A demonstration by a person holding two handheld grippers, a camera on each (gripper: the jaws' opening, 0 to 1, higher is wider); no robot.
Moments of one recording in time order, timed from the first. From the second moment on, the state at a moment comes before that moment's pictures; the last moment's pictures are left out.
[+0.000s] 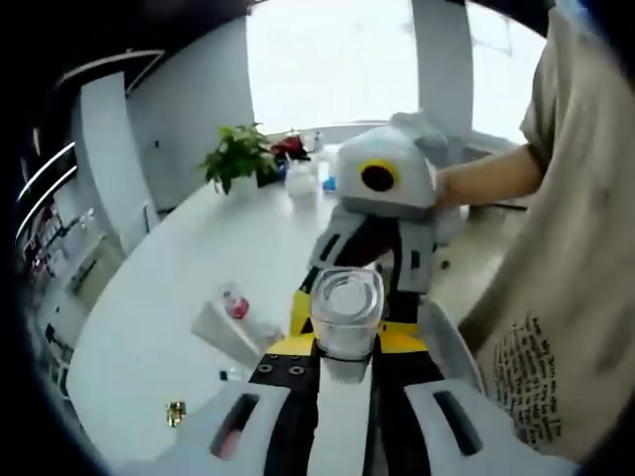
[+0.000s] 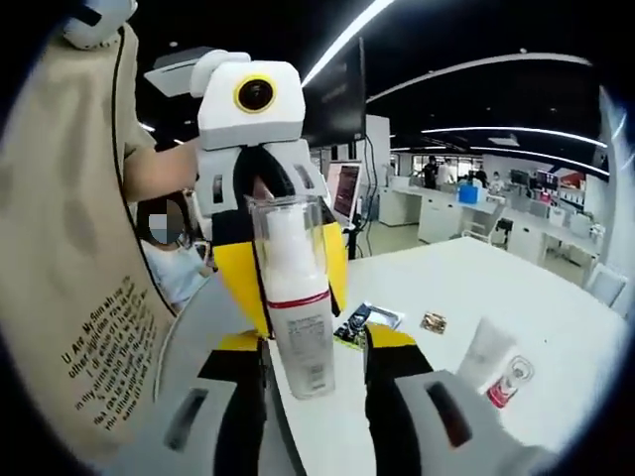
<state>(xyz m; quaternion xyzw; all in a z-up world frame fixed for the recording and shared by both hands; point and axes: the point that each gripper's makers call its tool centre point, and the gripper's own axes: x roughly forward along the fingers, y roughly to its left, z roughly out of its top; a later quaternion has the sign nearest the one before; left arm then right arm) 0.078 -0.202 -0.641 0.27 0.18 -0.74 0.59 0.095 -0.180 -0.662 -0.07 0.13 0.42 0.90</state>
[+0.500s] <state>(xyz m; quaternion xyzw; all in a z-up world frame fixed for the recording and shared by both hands) 0.091 -0.218 -0.674 0.28 0.20 -0.75 0.57 0.087 -0.205 -0.692 -0.06 0.18 0.35 0.92</state>
